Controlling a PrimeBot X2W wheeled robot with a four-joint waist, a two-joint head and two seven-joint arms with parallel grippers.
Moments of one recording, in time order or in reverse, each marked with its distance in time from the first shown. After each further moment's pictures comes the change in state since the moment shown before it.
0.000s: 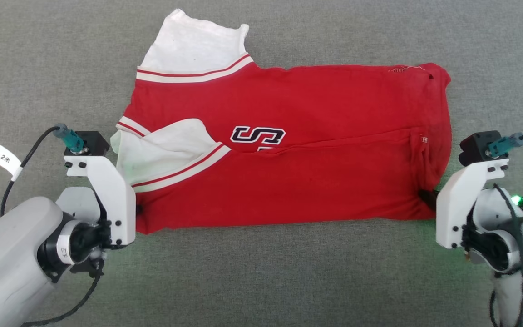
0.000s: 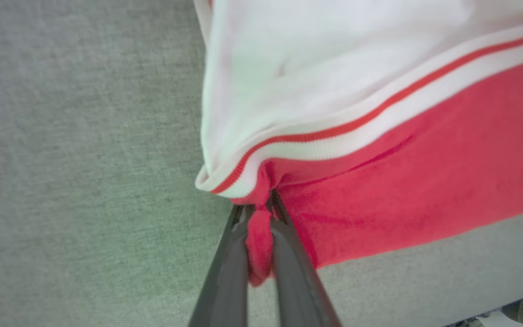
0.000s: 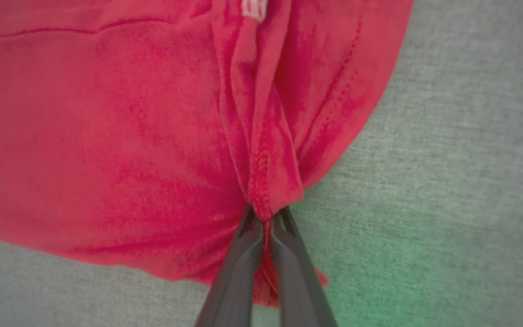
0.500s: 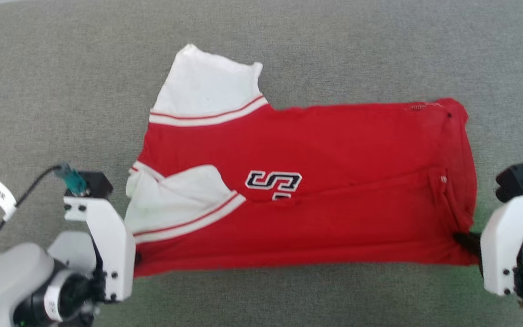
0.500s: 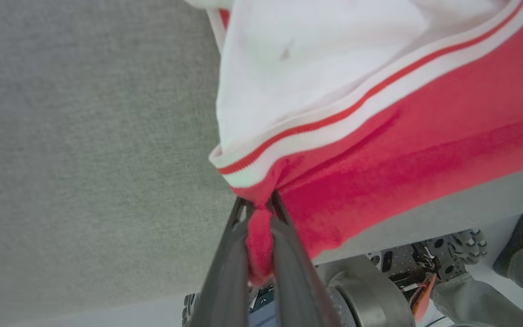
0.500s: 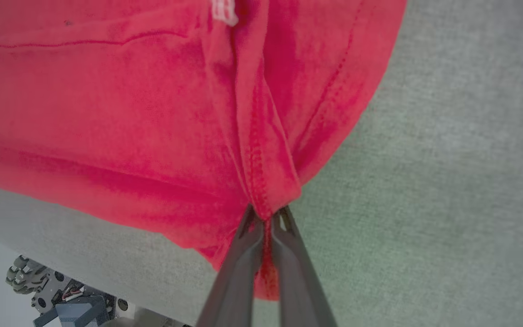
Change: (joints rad) left arm 0.117 0.187 0.004 -0.374 -0.041 0.191 0.060; right arm 0.205 -0.152 -0.059 -0.375 0.167 -0.001 0.291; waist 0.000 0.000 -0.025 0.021
